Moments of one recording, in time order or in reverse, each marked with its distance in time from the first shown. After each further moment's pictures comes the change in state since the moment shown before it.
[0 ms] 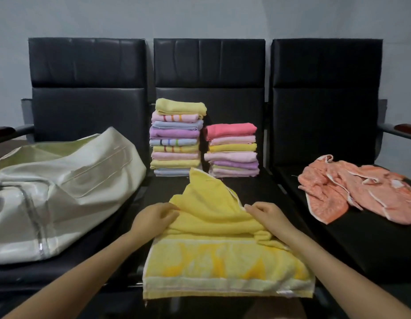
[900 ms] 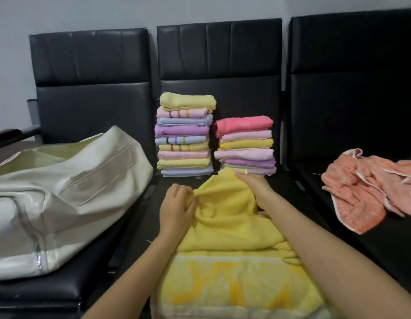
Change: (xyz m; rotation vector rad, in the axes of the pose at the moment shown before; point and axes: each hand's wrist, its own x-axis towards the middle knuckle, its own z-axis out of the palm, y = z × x) left_hand 0.039 0.034 0.029 -0.179 0.564 0.176; right_hand 0.110 -0.057 0.043 0.545 0.092 0.220
